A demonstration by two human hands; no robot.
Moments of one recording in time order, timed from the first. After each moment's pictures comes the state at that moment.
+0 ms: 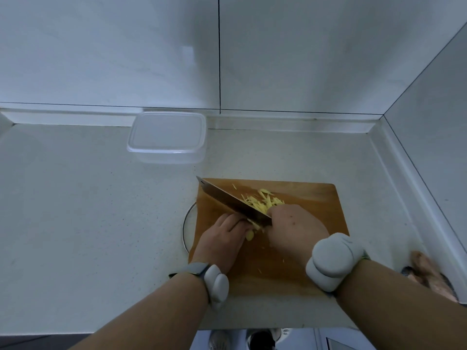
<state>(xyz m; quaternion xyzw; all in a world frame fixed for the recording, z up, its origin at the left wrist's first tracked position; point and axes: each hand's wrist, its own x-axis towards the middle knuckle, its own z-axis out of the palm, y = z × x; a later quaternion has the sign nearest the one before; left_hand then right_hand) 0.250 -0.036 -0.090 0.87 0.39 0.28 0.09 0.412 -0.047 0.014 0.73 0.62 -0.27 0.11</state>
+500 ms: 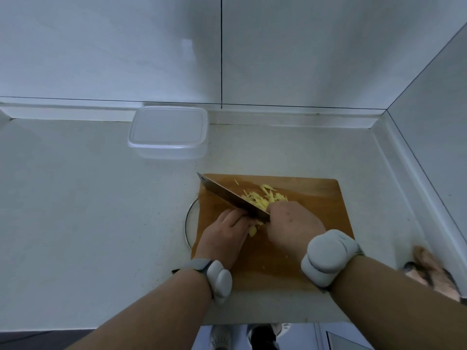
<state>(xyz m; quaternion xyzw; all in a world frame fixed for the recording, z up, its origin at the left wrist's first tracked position) 0.251 -0.037 -0.093 0.87 0.40 0.28 0.10 0.401 -0.047 0.012 0.73 0.61 -0.27 0.11</state>
